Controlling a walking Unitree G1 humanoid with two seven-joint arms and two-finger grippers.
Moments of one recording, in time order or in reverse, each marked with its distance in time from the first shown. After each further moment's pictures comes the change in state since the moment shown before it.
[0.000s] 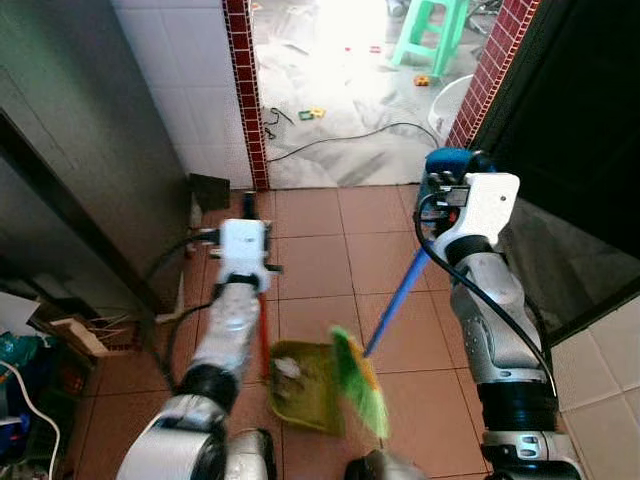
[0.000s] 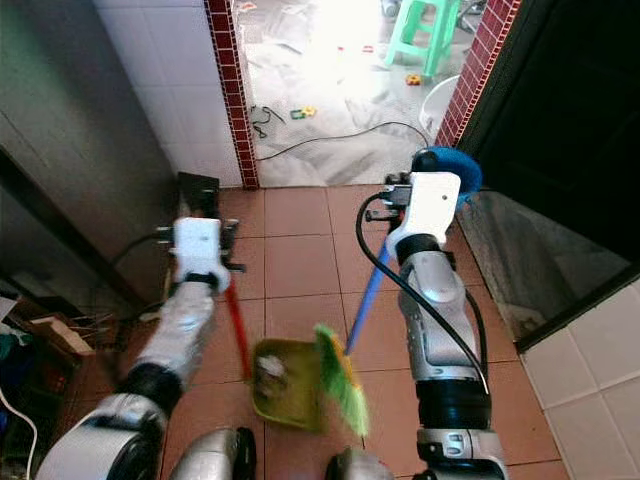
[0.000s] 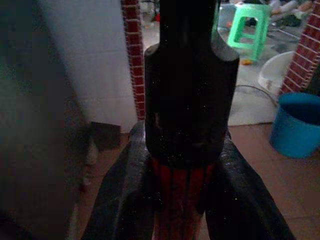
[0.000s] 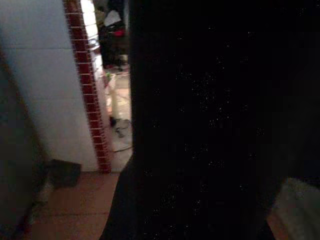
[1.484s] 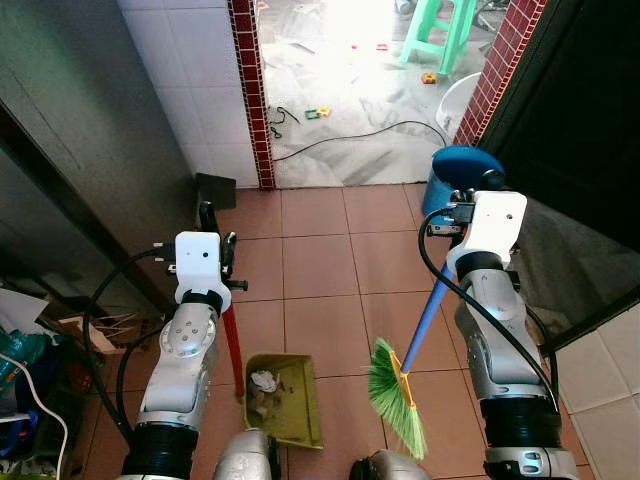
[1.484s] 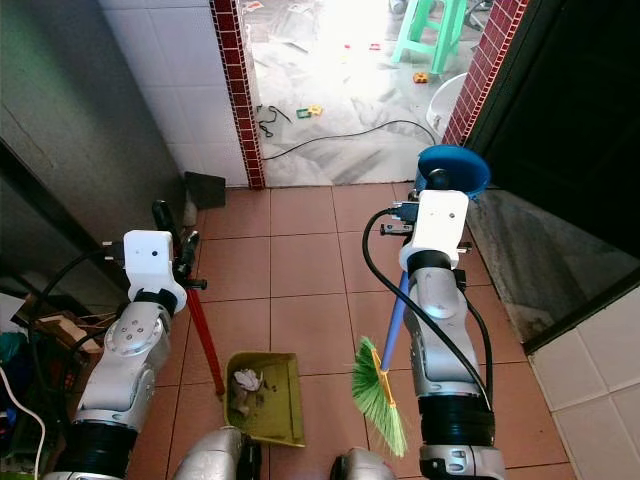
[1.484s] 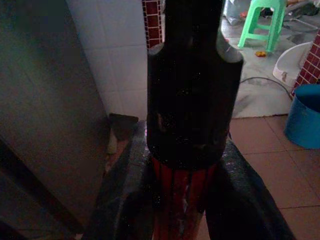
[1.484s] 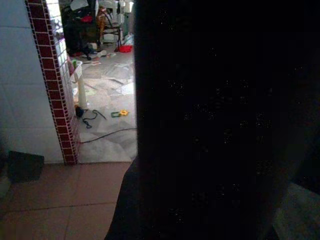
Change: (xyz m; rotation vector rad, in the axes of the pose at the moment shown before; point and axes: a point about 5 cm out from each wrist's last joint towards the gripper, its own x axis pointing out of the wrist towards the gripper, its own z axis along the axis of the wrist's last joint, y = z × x) left arm -0.040 0.035 0.013 -0.007 0.046 0.013; right arm -0.012 -0.010 -0.014 -0.087 0.031 -0.138
